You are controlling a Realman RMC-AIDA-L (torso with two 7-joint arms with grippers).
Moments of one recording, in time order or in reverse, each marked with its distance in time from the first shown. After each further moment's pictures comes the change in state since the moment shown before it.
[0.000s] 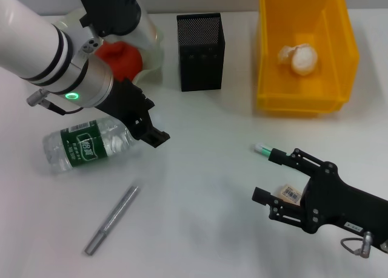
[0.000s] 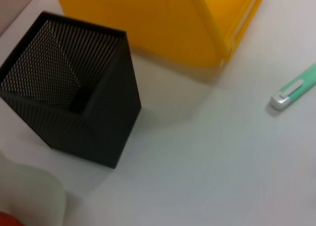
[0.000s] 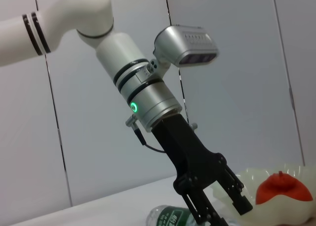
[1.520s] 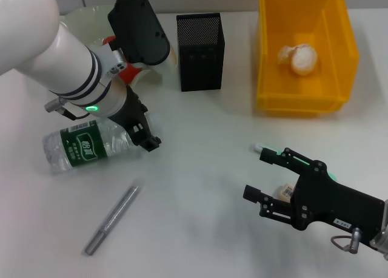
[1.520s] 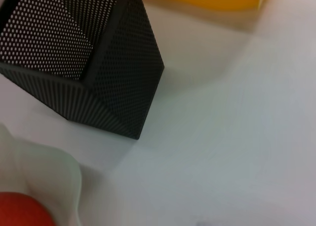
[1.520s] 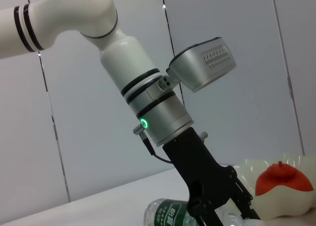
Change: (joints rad) left arm -0.049 -0.001 0.192 -0.124 0.141 -0.175 -0.106; right arm 0.032 0.001 0.001 0.043 0.000 0.047 0.000
